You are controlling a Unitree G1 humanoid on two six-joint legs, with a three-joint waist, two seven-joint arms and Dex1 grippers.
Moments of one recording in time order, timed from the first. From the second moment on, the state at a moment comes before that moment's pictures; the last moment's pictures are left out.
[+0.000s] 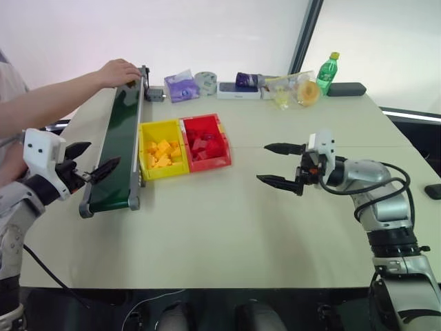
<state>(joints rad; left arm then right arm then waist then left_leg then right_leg) -0.20 0.80 0.49 -0.20 -0.56 0.56 -0.67 -0.59 -0.60 -0.04 0.13 0.42 0.20 1.19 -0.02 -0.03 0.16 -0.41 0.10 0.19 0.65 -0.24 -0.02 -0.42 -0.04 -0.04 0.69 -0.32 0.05</state>
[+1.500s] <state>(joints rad) -0.19 0.80 0.51 -0.22 -0.60 0.56 -0.65 -0.60 -0.59 -0.02 0.16 0.41 0.18 1.20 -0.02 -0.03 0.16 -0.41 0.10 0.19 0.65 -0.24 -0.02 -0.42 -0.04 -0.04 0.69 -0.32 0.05</state>
